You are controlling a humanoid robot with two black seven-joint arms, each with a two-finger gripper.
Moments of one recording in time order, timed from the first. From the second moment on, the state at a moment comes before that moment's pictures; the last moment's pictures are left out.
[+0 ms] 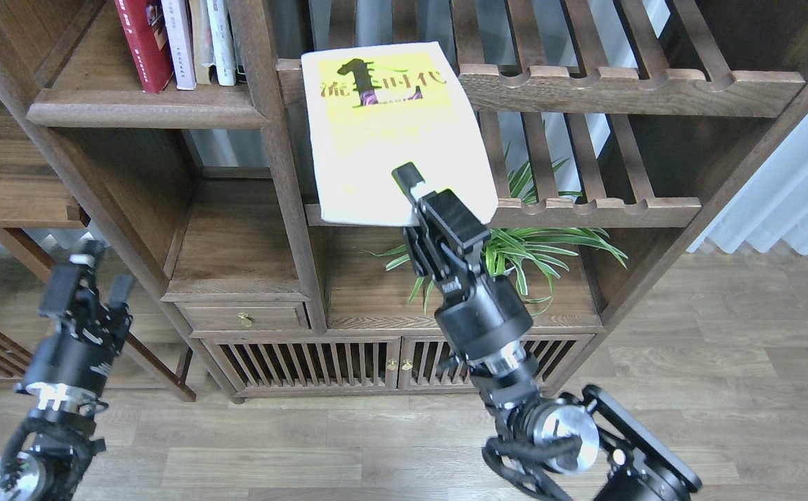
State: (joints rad) left arm 0.04 0.18 -1.44 -1.28 -0.46 -0.49 0.09; right arm -0.05 0.01 0.87 1.70 0.12 0.45 0.12
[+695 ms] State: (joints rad) left arm -0.09 0.25 -1.27 -1.31 -0.39 -0.49 -0.08; right arm -0.12 0.01 0.80 1.68 0.11 0.52 0.10
